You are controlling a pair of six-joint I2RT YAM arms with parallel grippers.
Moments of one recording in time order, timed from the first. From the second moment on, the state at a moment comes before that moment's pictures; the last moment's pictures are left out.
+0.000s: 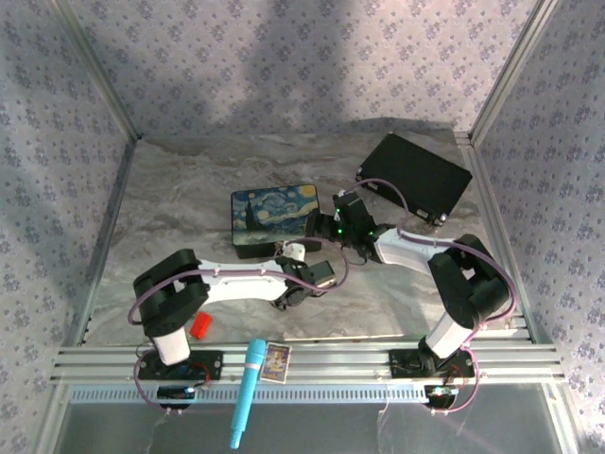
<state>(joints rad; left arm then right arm) -1.18 1.73 1.05 -0.77 -0.65 -0.97 0.60 1.64 0.86 0.06 -0.10 0.70</state>
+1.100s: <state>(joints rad) -0.71 0.94 0.70 -0.65 -0.39 -0.77 0.94 1.46 0.98 -0.39 0.21 0.69</state>
